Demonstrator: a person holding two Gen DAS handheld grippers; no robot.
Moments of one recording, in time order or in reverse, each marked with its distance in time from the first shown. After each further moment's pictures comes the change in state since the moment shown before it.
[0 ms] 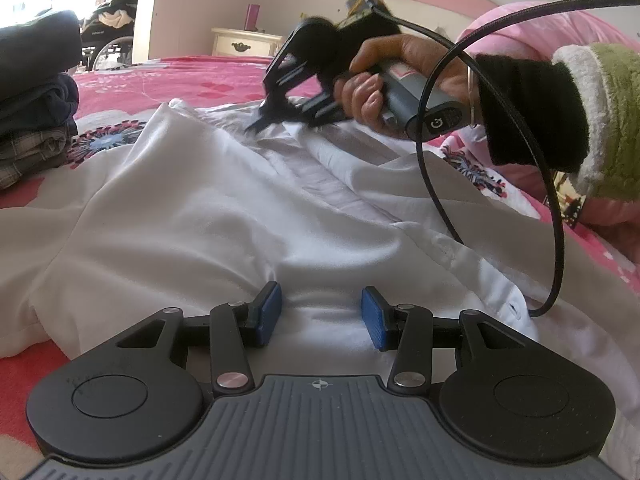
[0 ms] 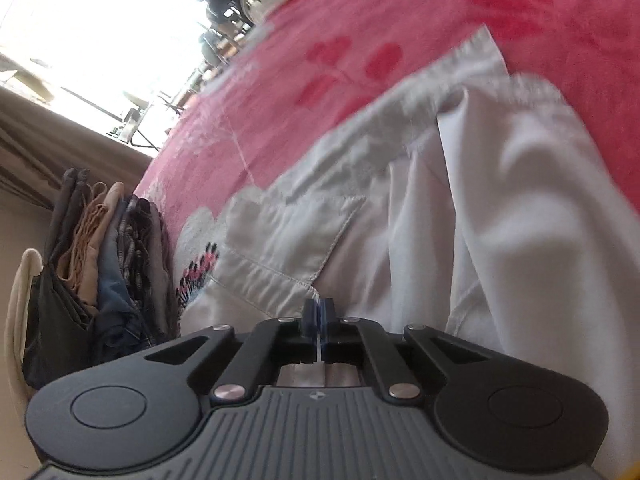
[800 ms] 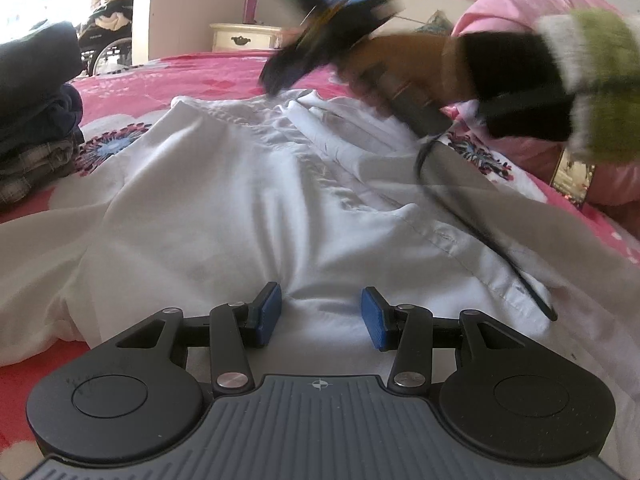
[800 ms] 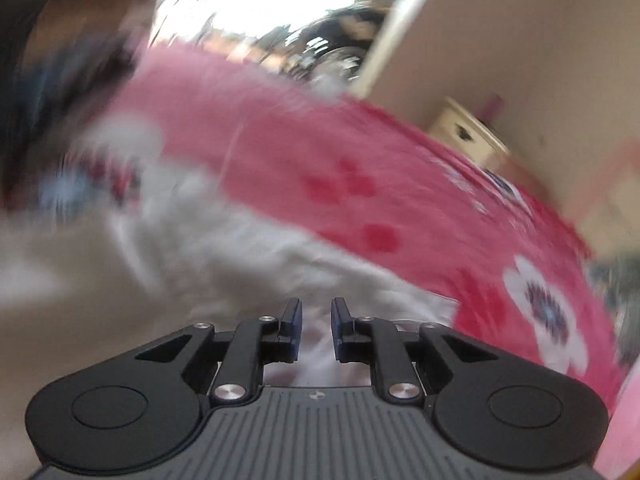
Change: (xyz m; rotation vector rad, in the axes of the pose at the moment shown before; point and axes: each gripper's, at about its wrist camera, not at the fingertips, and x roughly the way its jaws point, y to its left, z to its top) left arm -0.005 -0.002 0.002 0.043 0.040 0.038; right arm 0.010 0.078 -0.030 -0.879 -0.262 -0.482
